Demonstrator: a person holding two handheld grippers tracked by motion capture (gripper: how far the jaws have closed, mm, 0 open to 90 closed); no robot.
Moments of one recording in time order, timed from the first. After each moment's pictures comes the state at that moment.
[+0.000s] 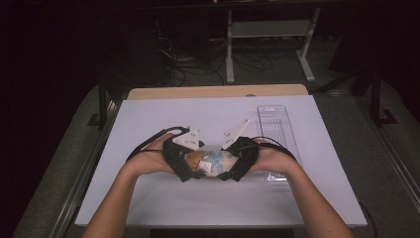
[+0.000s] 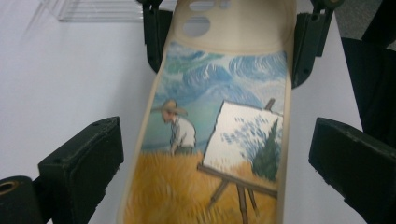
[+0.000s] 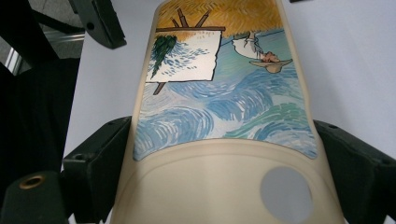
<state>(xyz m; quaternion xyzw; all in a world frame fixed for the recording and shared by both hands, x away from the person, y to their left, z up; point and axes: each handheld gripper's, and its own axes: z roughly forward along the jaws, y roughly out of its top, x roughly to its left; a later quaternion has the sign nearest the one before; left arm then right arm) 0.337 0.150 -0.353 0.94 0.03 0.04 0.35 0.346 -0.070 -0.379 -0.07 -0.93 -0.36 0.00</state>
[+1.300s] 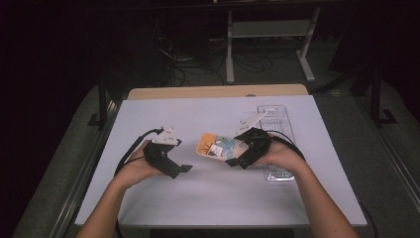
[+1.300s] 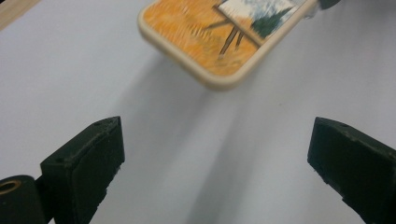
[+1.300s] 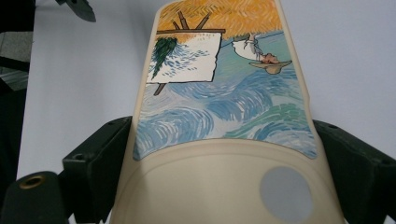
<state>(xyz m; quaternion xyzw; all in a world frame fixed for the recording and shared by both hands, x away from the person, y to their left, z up) 0.335 0.202 -0.376 0.90 0.19 0.10 0.37 0.366 -0.105 -0.379 -0.17 -0.91 -0.38 -0.03</state>
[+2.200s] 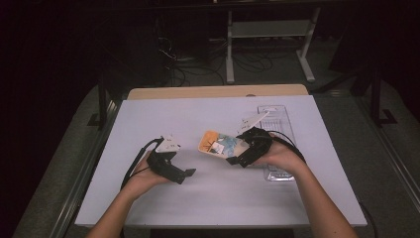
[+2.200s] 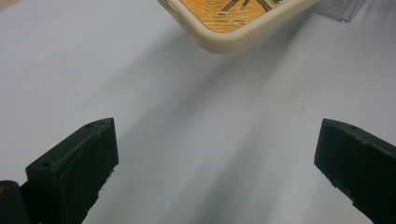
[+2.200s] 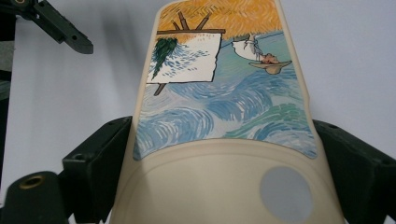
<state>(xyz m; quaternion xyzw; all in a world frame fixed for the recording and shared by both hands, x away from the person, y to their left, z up) 0.323 0.197 -0.403 0.88 0.25 0.13 0.39 0.366 -0.107 -0.382 -0.21 -0.90 -0.38 -0.03</state>
